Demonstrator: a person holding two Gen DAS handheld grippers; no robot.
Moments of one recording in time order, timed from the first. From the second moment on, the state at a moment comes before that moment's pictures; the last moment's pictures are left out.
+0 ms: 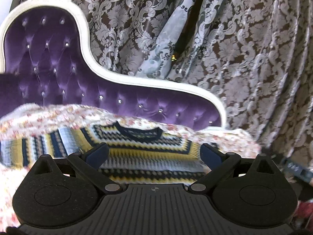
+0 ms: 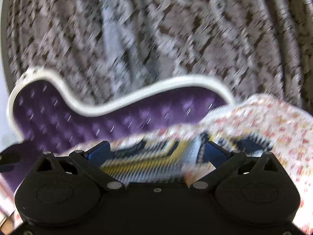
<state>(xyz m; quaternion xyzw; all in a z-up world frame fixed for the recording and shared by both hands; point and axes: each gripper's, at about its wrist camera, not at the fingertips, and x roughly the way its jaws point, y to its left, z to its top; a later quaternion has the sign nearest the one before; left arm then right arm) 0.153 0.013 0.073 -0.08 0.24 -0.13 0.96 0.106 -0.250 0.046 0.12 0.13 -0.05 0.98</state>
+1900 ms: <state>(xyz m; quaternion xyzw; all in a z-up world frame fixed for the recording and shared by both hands) 0.283 -0.024 -0.120 0.02 0.33 -0.03 0.94 0.240 -0.454 -0.039 0.23 0.32 -0.14 0.91</state>
